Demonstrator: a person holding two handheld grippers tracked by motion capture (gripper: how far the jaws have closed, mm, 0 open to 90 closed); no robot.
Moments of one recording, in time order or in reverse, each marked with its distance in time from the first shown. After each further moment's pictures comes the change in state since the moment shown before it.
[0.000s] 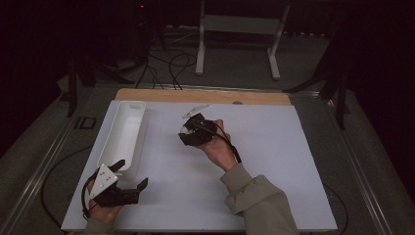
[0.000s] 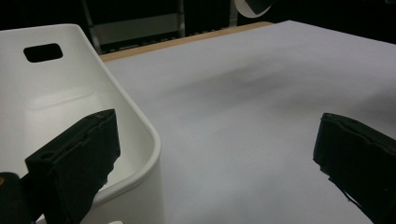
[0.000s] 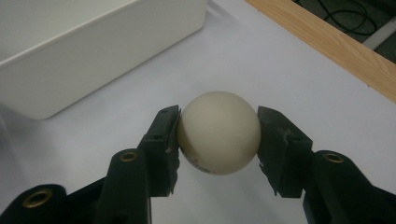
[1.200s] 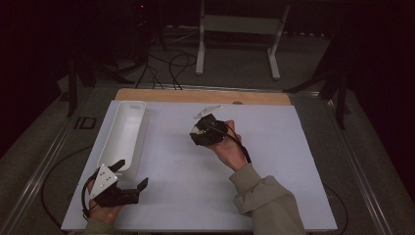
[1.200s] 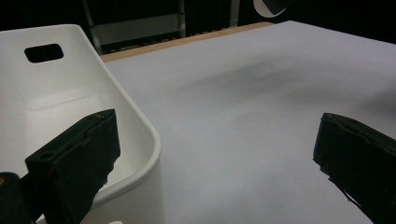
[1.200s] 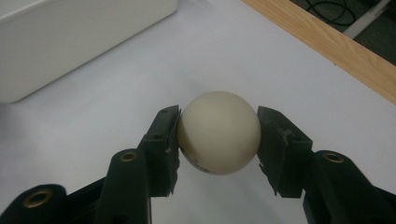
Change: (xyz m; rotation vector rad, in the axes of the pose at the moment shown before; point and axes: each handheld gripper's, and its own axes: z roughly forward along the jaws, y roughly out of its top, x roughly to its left) left arm 0.000 0.000 0.000 -0.001 0.003 0.002; right arm -0.019 -0.017 -0.013 0.020 -0.053 0.018
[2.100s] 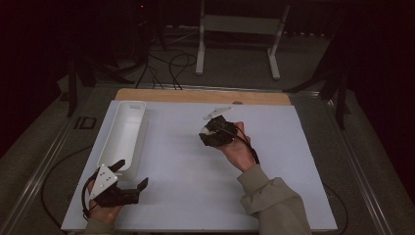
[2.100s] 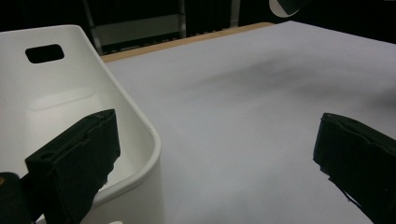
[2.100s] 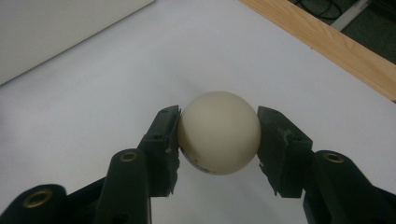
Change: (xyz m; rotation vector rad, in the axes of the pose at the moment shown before) left arm 0.000 0.000 0.000 -0.002 0.003 0.001; right arm -0.017 -0.017 -0.012 0.007 -0.036 0.015
